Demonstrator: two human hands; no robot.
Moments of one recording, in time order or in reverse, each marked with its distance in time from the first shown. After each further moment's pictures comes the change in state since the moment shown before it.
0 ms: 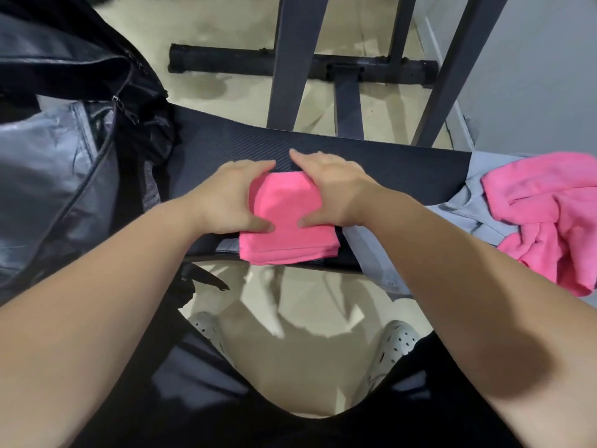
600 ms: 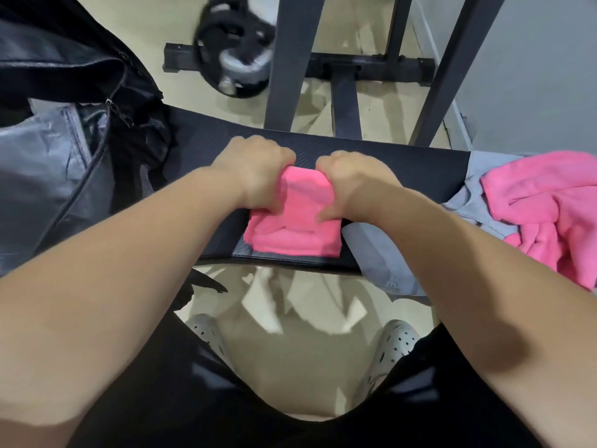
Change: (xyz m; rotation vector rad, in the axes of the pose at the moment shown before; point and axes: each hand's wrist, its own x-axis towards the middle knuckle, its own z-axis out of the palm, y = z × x) left_hand 0.039 0.052 -0.026 0.554 0.008 0.050; right_hand -0.005 0.009 -0.012 -0.199 0.068 0.101
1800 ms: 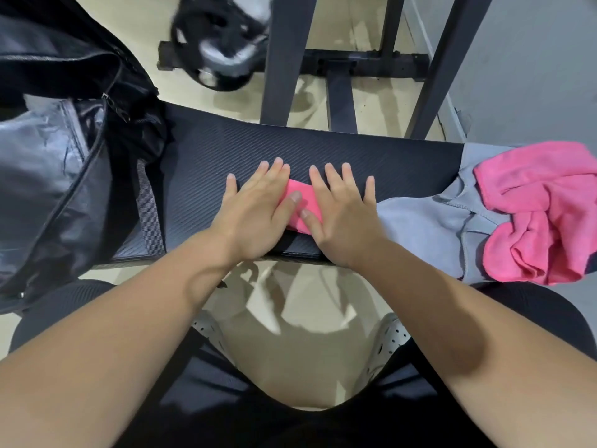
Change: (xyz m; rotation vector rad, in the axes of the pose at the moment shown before) left_hand -0.054 0.030 0.063 -0.528 0.087 -0.084; right_hand -0.045 -0.028 0.072 0.120 0.160 0.142
